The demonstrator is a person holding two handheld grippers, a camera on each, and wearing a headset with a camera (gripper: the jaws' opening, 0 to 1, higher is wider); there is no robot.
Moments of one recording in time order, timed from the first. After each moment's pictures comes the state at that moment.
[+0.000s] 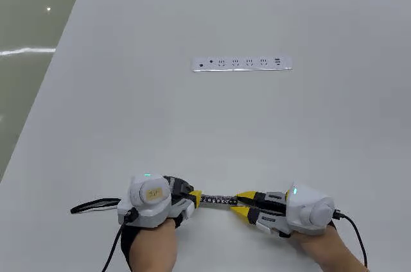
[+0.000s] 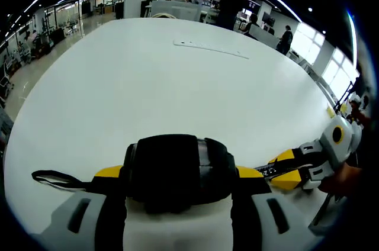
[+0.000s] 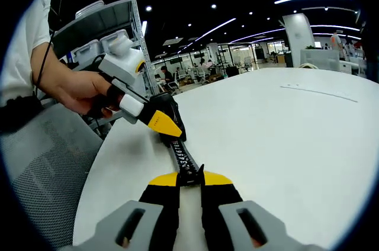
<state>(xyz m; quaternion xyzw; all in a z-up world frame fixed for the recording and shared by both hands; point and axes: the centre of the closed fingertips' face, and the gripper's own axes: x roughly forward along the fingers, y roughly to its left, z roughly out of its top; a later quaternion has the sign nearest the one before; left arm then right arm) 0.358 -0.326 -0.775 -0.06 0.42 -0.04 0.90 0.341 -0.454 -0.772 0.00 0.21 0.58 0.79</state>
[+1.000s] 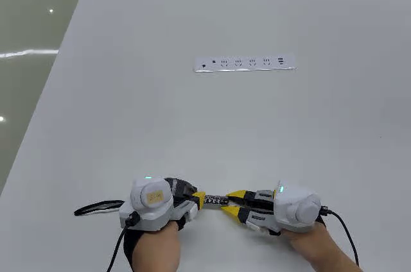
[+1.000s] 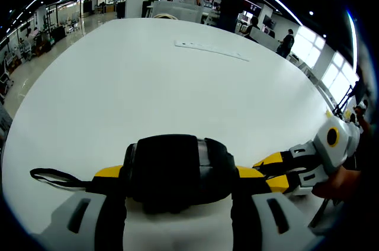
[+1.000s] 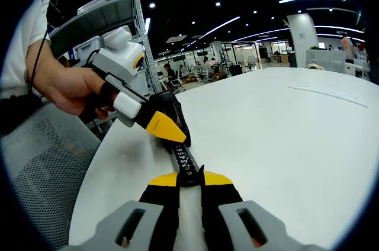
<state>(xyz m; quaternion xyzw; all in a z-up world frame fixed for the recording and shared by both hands) 0.358 -0.325 -0.774 -0.07 0.42 -0.04 0.90 0.344 -0.428 -0.776 -0.01 0.21 0.59 0.78</state>
